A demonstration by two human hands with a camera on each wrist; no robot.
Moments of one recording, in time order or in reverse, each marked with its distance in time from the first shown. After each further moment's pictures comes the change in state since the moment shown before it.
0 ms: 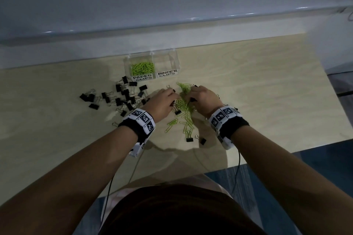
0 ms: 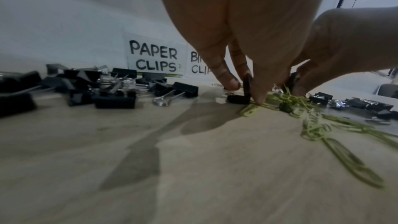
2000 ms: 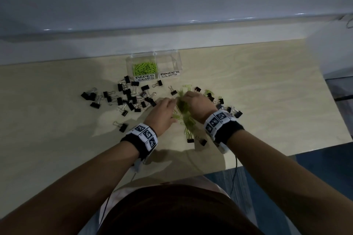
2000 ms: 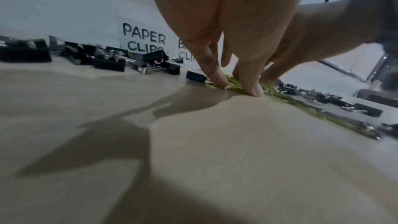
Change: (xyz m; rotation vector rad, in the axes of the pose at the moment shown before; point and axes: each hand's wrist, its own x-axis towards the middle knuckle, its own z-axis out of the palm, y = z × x) left_hand -0.028 0.017 0.022 0.029 0.026 -0.173; right_hand 0.004 -0.035 -0.001 -0.027 -0.182 0.047
